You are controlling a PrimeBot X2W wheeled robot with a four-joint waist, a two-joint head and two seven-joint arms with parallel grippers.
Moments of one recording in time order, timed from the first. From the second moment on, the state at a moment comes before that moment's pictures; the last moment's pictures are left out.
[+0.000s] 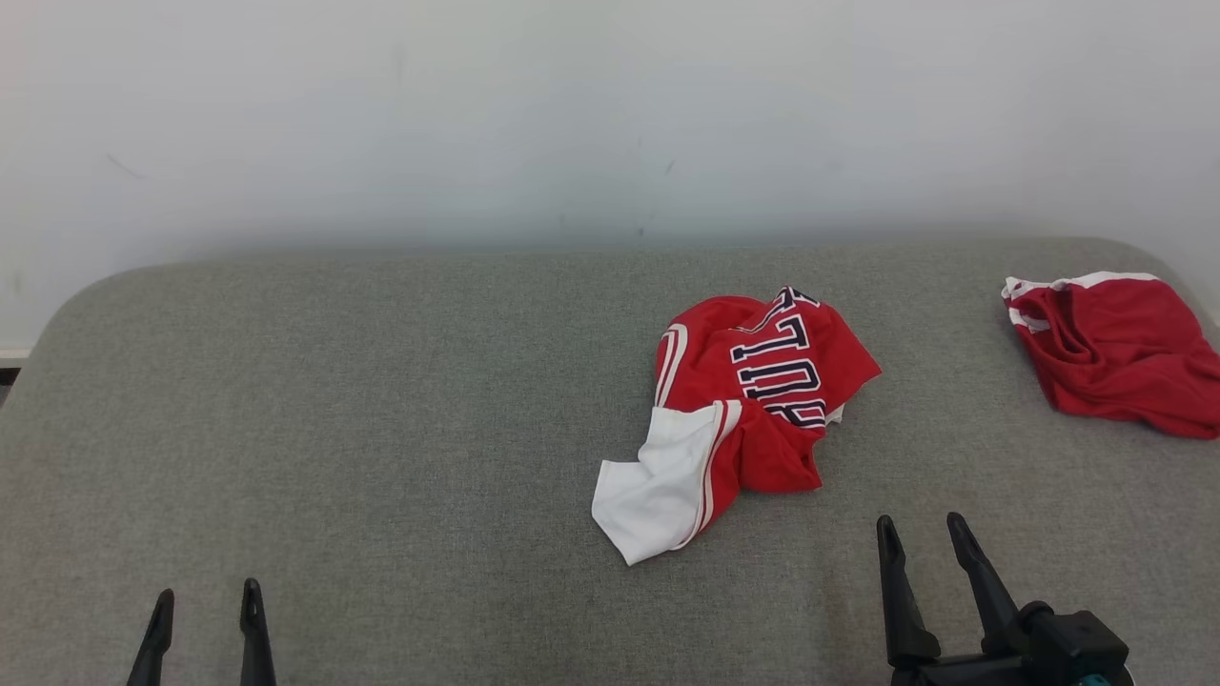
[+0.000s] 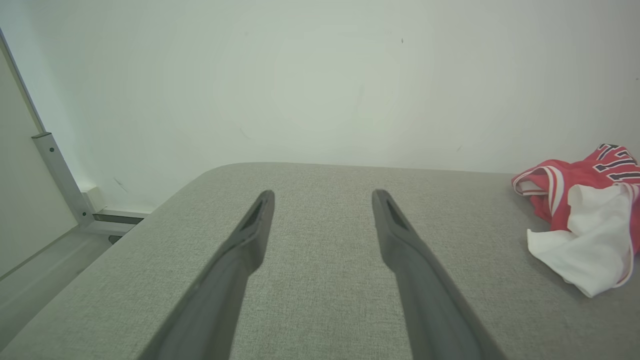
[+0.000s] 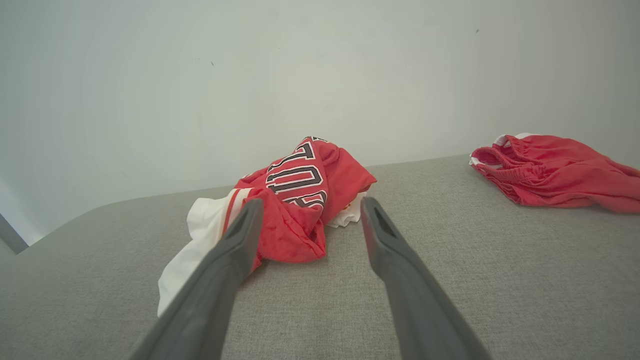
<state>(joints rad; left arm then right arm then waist) 0.12 0.09 0.14 0.06 -0.14 -0.12 -0.26 0.04 -0.06 -0.01 0.15 0.18 0.13 -0.26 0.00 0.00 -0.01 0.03</state>
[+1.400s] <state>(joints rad) -0.25 0.13 -0.09 0.27 -0.17 -0.13 -0.26 -0.03 -0.06 0.00 0.15 0.20 0.13 -0.26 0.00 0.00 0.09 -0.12</state>
